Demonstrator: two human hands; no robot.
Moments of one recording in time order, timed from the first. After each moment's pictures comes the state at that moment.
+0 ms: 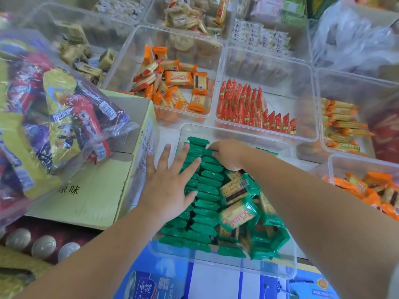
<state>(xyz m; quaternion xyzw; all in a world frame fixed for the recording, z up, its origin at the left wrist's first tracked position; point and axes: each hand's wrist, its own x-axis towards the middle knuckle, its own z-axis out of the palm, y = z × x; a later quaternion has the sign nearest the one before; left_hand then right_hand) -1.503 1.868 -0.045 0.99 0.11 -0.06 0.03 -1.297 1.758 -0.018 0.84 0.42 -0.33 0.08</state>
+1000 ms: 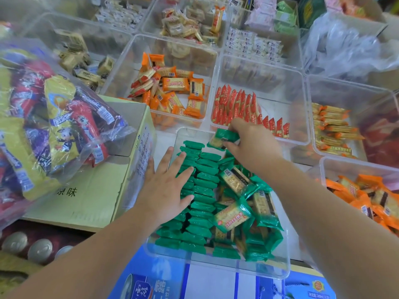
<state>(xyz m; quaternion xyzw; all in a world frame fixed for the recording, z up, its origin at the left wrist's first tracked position) -1.499 1.869 -0.042 0.99 0.10 -0.11 0.04 -1.311 1.714 0.051 0.93 0.35 -0.06 -0.12</state>
